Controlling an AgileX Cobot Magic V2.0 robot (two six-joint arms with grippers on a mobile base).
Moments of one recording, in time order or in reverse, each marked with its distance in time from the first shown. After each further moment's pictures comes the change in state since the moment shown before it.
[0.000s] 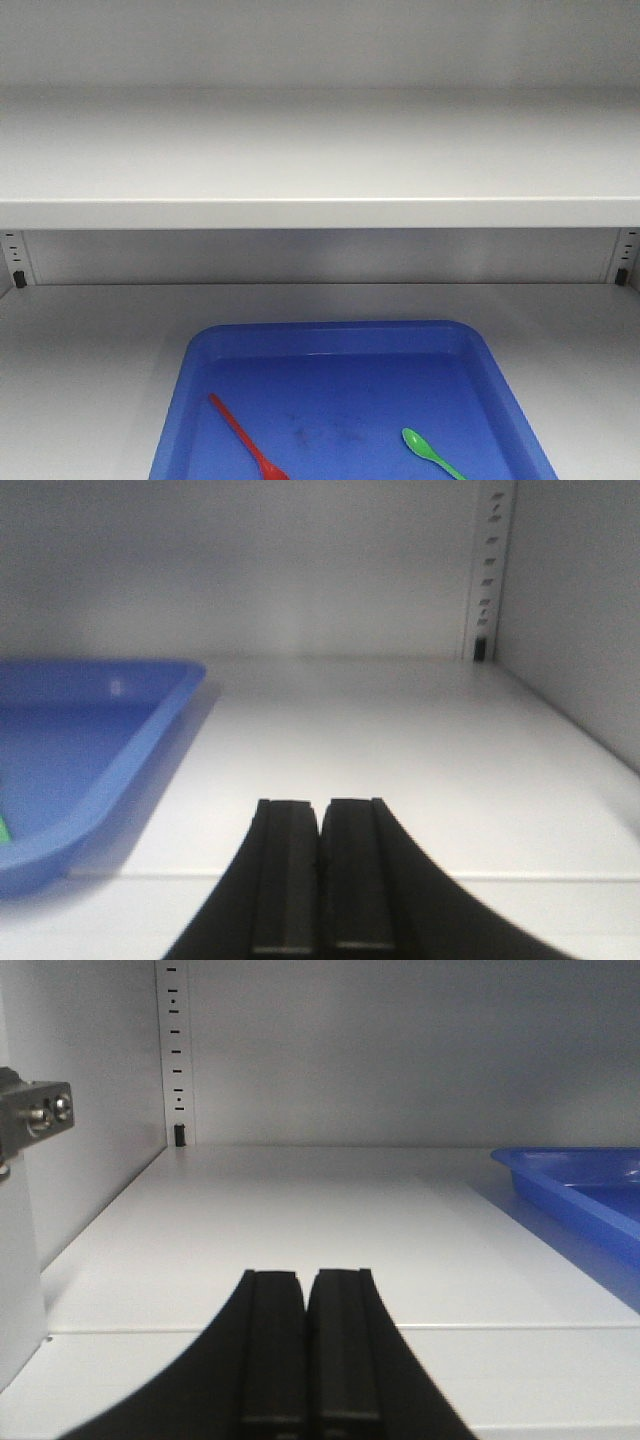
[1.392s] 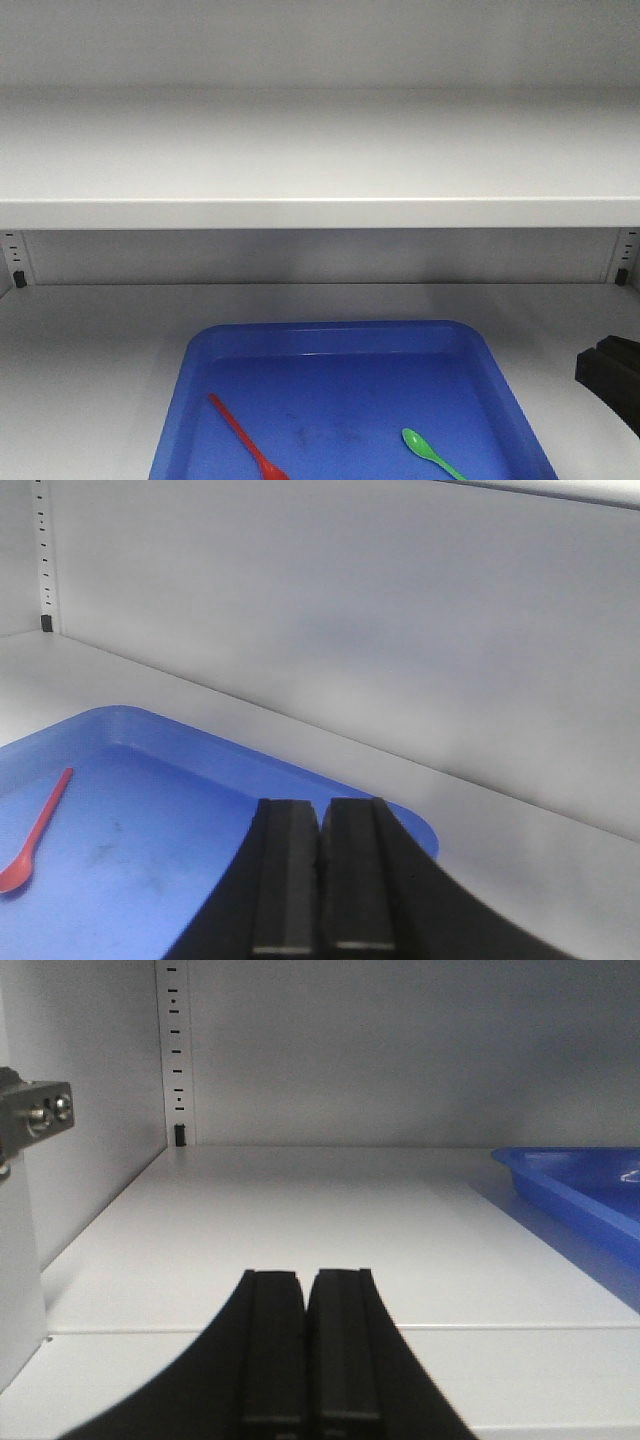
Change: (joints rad) left arm 0.000 0.000 0.000 0.000 0.000 0.000; right arm 0.110 0.529 -0.624 1.409 0.507 -1.563
